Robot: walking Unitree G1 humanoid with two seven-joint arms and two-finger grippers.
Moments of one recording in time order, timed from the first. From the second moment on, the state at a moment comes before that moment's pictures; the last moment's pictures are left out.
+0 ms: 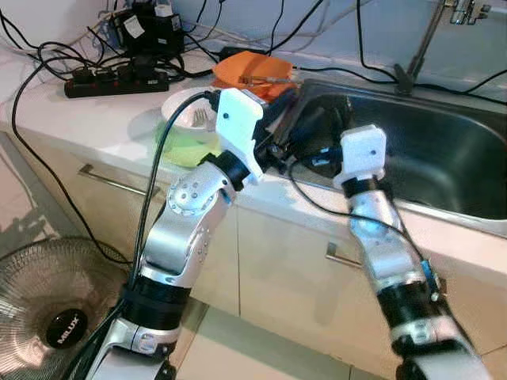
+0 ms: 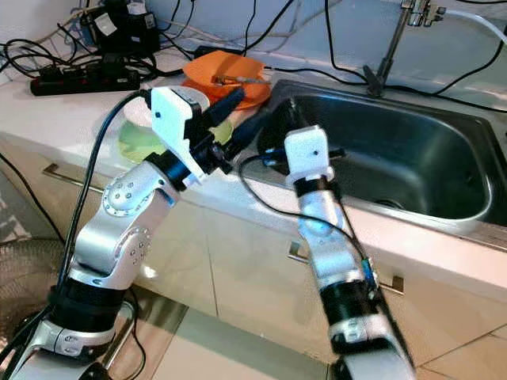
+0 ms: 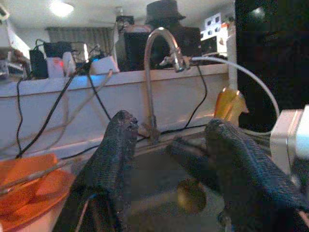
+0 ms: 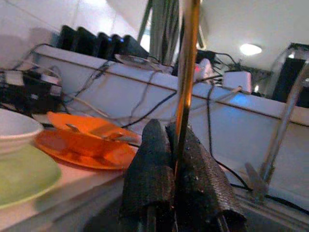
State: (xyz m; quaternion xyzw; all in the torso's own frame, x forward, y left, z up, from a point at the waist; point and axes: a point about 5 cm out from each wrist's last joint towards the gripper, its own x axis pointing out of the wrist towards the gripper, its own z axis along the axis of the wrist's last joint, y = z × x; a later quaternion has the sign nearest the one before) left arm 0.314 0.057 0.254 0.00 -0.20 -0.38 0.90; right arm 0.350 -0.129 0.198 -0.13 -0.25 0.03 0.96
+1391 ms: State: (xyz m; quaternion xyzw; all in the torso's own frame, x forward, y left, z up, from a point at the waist) left arm 0.293 0.047 0.178 0.06 0.00 -0.43 0.90; right arm 0.405 -0.169 0.178 -0.11 -0.02 -0.02 0.99
